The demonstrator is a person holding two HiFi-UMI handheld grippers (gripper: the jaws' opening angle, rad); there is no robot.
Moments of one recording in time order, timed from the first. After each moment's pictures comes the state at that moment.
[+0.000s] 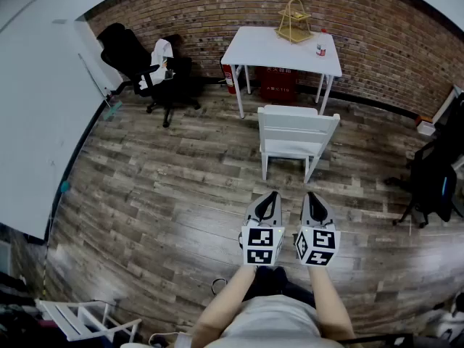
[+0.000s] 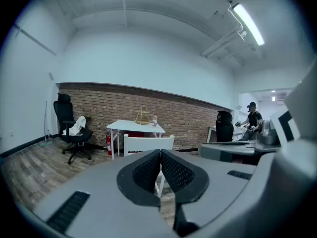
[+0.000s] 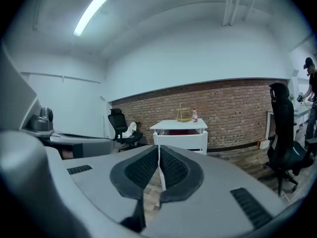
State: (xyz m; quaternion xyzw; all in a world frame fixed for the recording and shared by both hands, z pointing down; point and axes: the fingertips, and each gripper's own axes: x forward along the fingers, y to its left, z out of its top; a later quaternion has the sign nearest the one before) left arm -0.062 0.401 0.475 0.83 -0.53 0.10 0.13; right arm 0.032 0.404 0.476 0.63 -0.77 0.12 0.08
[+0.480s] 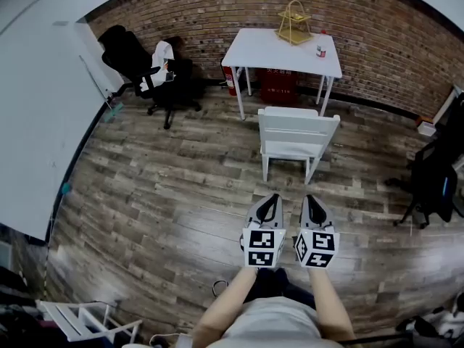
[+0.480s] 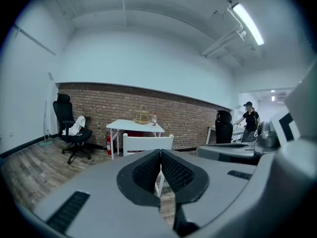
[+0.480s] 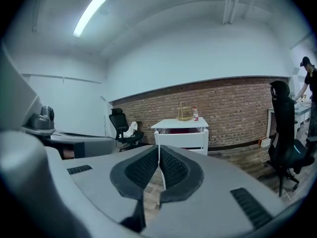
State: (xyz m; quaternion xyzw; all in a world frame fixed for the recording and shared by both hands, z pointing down) left arm -0.059 0.410 0.476 0.83 -0.53 0.10 0.13; right arm 0.031 0.414 0.481 0.62 -0.77 0.13 0.08
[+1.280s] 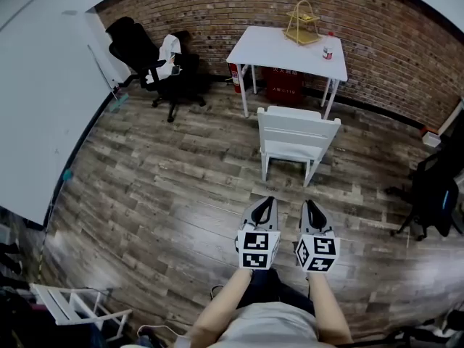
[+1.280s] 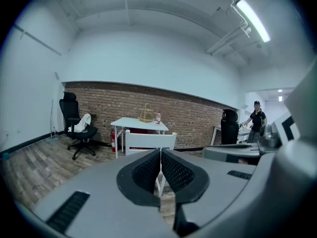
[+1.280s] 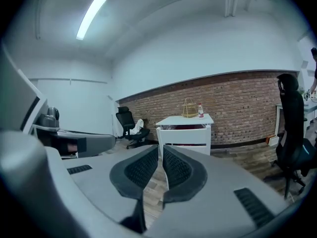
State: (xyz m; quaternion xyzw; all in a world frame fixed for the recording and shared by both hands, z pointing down) left arm -0.042 0.411 0.490 0.81 -0.55 0.11 0.14; right arm 0.060 0.415 0.497 0.58 -0.79 0.14 0.09
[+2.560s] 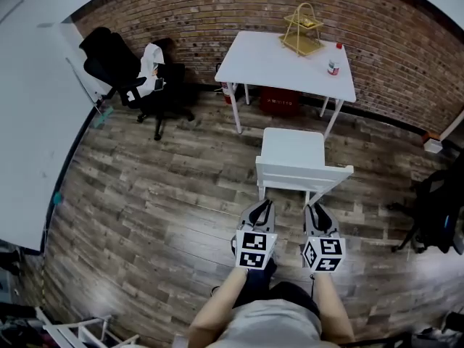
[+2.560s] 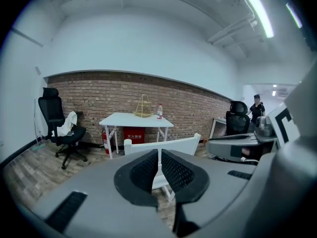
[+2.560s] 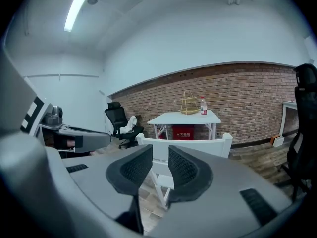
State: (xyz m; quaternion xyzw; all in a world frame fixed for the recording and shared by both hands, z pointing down) left arm -0.071 0.170 0.526 0.84 -0.50 0.15 0.15; right arm 0.049 0.180 0.530 0.59 -0.78 0.16 0.11
